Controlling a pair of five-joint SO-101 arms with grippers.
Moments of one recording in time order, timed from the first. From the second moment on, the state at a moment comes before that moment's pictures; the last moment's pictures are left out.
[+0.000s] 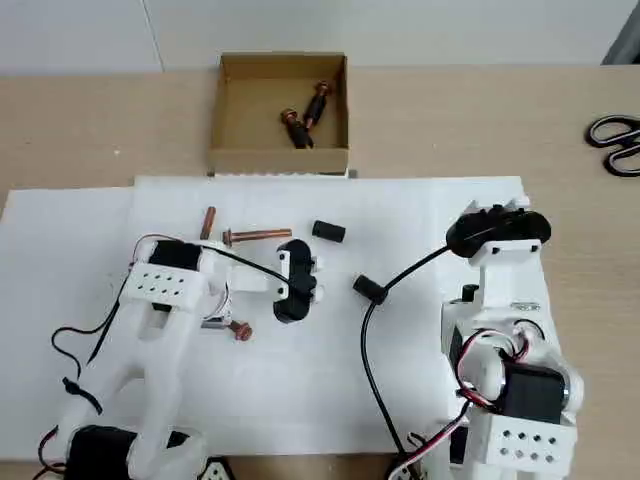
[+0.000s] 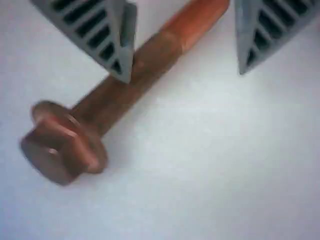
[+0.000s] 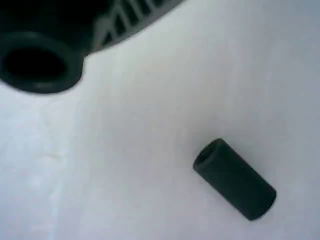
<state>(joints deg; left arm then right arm) 5.6 -17.1 43.3 67.8 -78.2 5.7 -69.5 51.3 80.4 7.4</state>
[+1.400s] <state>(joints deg) 8.4 -16.9 44.1 74.9 -78.6 5.7 -69.5 51.3 80.4 7.4</state>
